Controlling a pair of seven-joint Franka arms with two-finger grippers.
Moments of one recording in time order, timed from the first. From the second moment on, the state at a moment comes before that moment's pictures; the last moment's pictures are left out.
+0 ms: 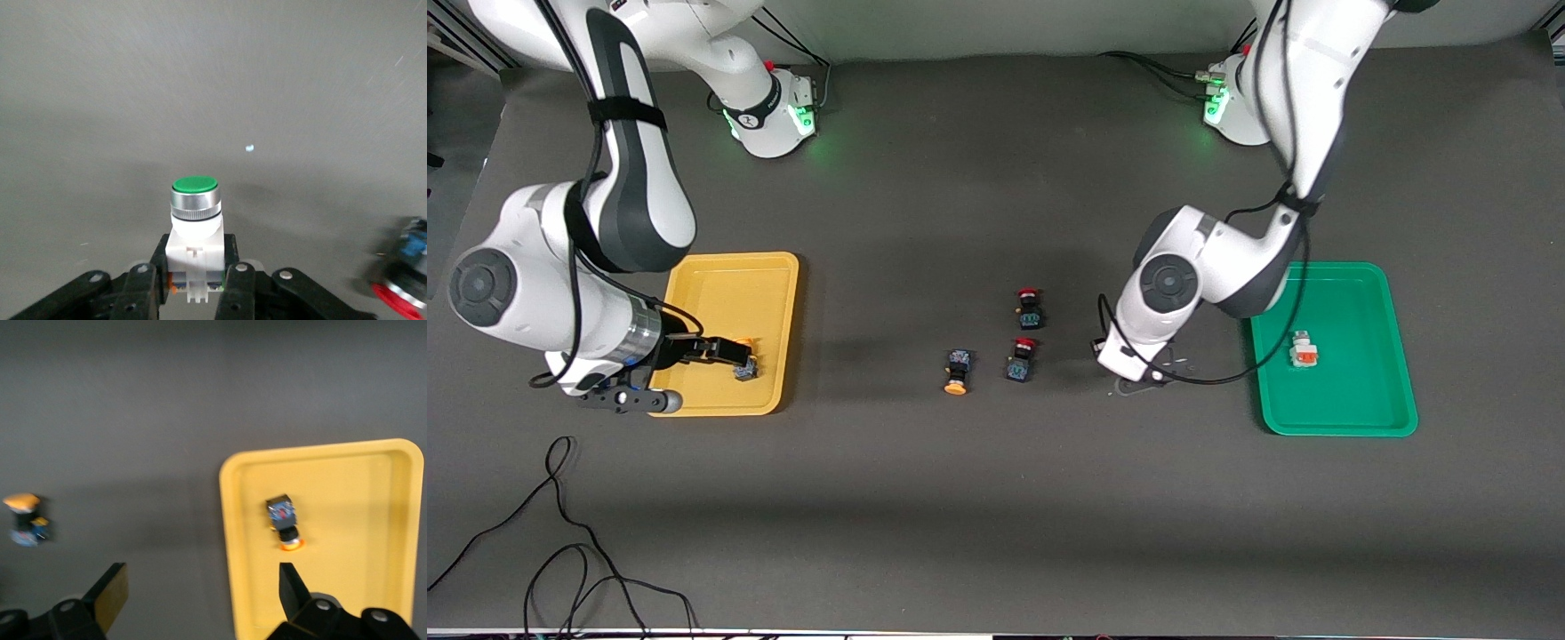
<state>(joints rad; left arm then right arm) -0.36 0.49 -0.16 -1.80 0.07 2.22 -0.82 0.55 0.30 -0.46 -1.72 0.23 1.93 0.15</state>
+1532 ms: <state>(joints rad) 0.31 0.31 -0.14 -2.12 0.15 2.33 0.10 0.87 0.89 -0.33 -1.41 0.32 2.26 0.66</state>
